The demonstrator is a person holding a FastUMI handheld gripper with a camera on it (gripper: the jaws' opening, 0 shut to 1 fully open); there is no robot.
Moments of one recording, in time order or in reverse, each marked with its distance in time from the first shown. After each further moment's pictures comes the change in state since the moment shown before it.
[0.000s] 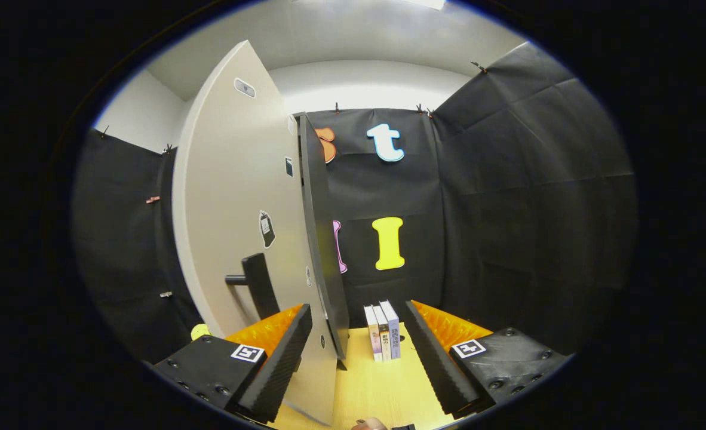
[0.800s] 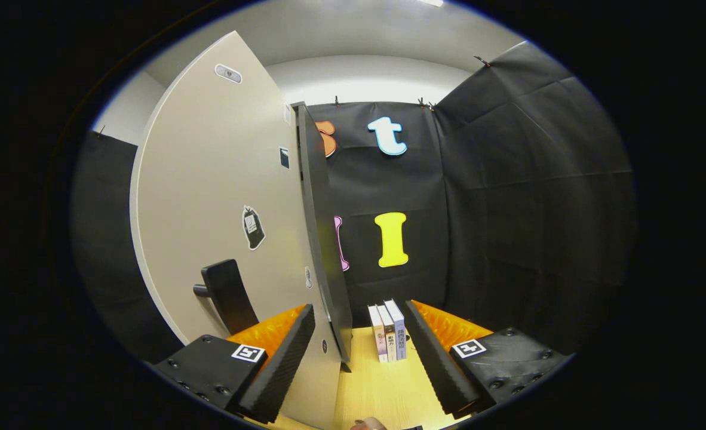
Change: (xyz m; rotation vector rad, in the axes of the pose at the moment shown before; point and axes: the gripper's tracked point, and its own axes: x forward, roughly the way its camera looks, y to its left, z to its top) arm 0.007 0.022 -0.004 -0.033 0.009 -0.028
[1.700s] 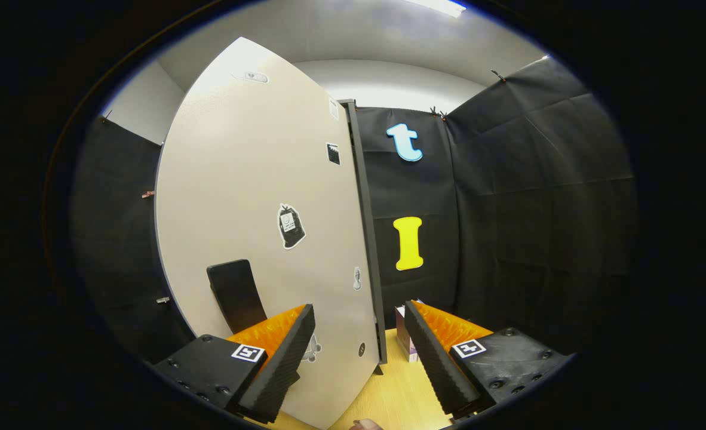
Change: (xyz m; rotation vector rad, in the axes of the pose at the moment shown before) arm 0.005 0.142 -0.014 -0.017 -0.034 -0.047
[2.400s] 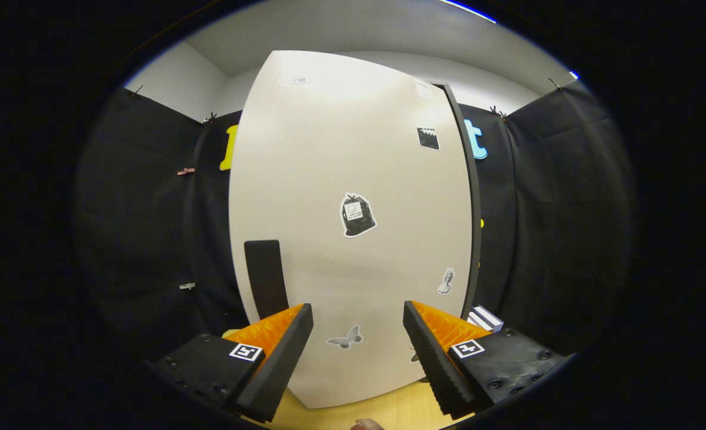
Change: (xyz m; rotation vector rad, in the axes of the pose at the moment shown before) arm 0.053 0.152 -0.019 -0.057 0.029 0.200
